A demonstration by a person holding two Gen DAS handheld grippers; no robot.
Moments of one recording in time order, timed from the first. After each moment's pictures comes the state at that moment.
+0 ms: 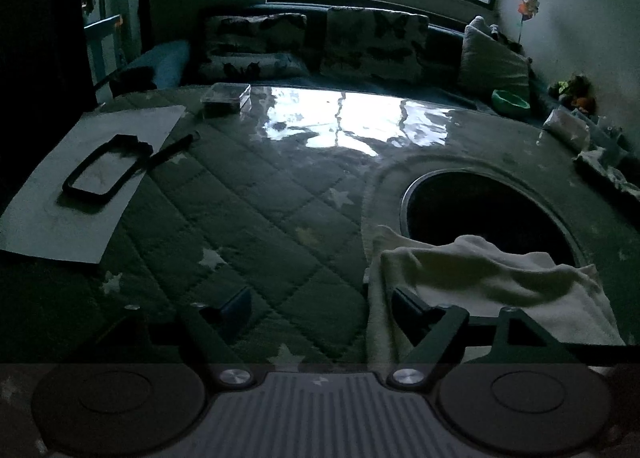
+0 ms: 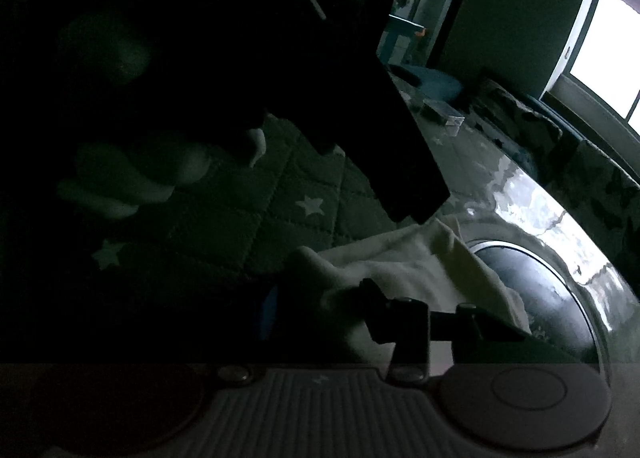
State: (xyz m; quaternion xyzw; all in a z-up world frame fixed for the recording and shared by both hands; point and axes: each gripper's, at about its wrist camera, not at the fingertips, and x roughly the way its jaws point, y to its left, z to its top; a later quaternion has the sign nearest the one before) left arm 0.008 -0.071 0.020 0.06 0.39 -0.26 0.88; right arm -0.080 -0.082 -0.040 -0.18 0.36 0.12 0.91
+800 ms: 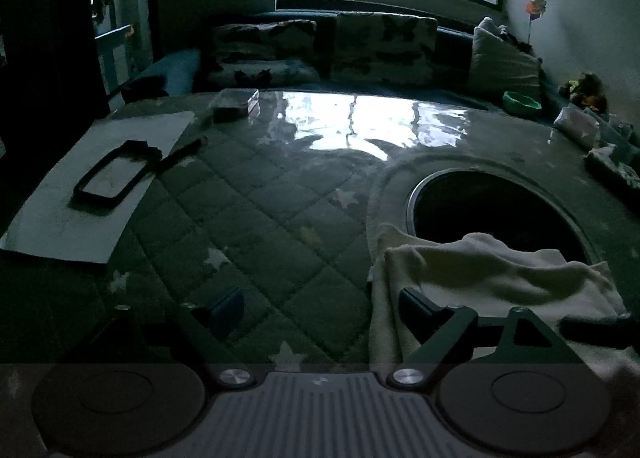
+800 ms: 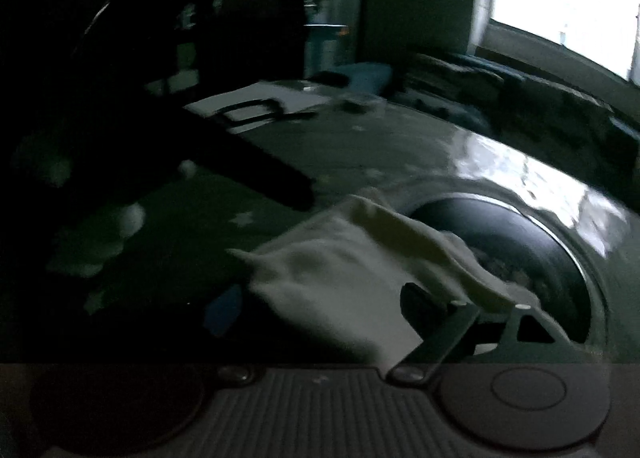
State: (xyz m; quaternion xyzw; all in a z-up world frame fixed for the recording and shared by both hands) left arm -0.003 -0.078 0.014 0.07 0.38 -0.23 0.89; right arm -0.106 -0.148 -0.019 -0.02 0.34 0.04 0.94
